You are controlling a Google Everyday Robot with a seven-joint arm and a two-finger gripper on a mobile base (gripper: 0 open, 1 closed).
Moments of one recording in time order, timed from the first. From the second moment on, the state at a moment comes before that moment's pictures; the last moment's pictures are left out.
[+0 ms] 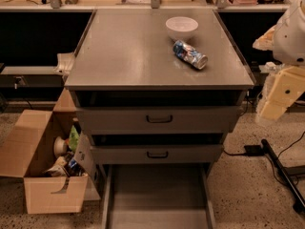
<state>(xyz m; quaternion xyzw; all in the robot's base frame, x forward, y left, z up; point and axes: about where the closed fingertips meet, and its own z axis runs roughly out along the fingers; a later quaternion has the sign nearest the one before) 0.438 -0.217 0.976 -0.60 0.78 -0.03 0.16</state>
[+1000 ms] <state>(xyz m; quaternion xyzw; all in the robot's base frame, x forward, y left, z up) 0.521 -0.189 0.967 -0.56 0.79 0.01 0.24</state>
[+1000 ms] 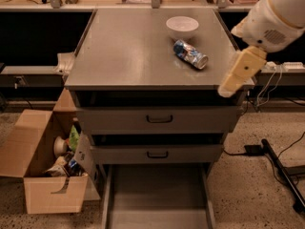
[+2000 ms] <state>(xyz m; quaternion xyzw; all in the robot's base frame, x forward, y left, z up) 0.684 -0.155 0.899 -0.41 0.84 0.11 0.34</state>
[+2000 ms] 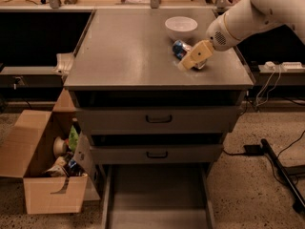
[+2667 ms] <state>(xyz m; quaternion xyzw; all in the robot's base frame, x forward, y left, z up) 0.702 -0.155 0.891 -0.40 0.84 0.11 0.36</state>
